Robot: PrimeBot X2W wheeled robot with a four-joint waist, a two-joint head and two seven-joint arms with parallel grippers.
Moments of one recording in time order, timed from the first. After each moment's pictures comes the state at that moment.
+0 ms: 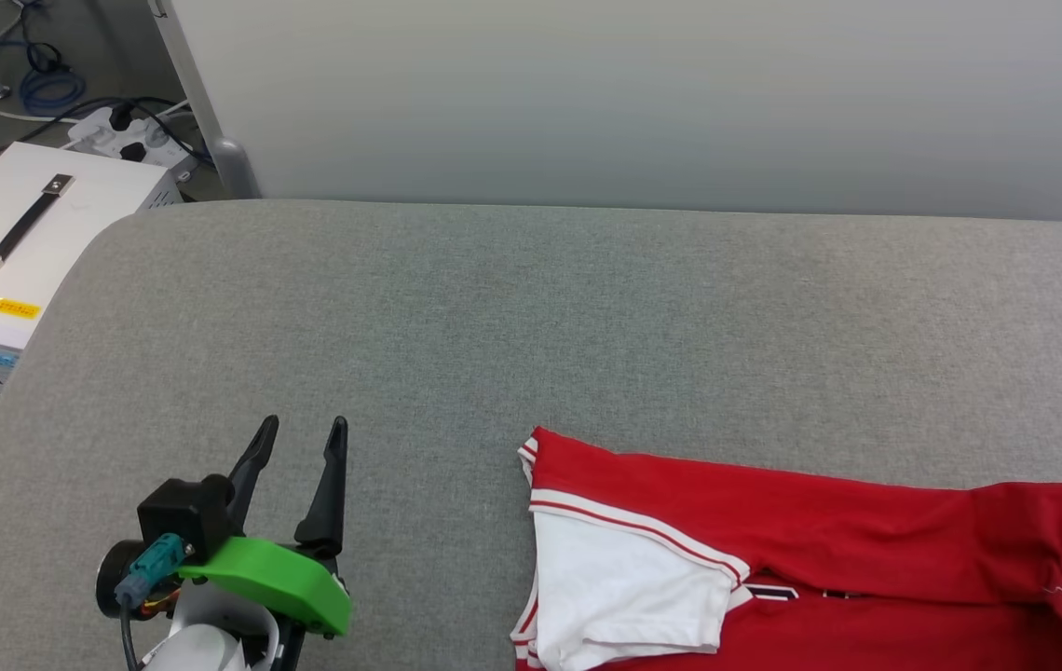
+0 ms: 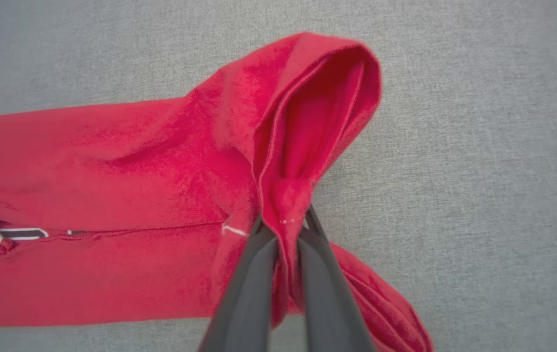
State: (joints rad) left arm -0.11 0.34 -0.33 0.18 -0.53 0.04 -0.26; right arm 0.04 -0.44 -0.12 0.25 0.58 0.13 0.47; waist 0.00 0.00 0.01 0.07
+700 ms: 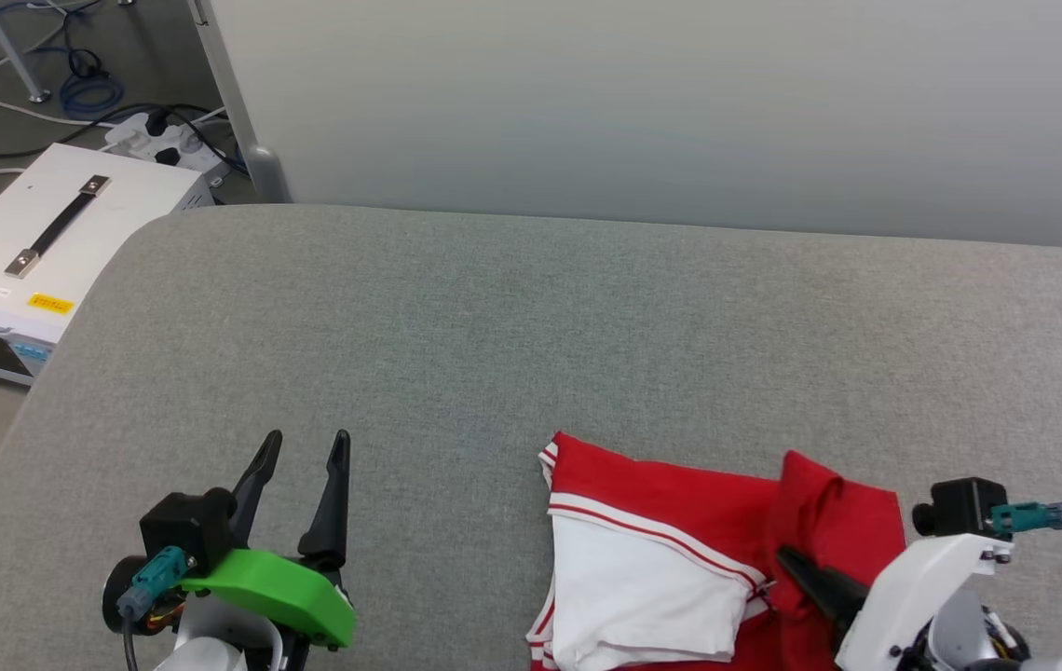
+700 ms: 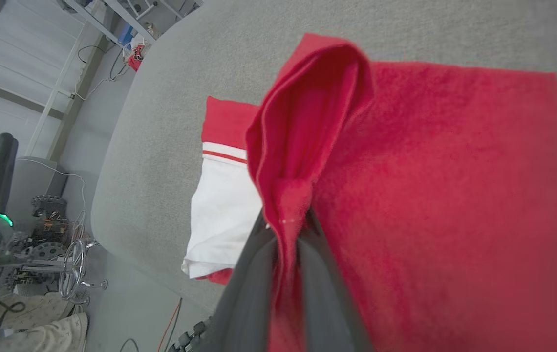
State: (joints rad) left arm -0.08 0.33 -0.31 0.18 -0.54 0.03 -0.26; right arm 0.07 -0.05 -0.01 -0.06 0.66 0.13 0.67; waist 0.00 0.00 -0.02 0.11
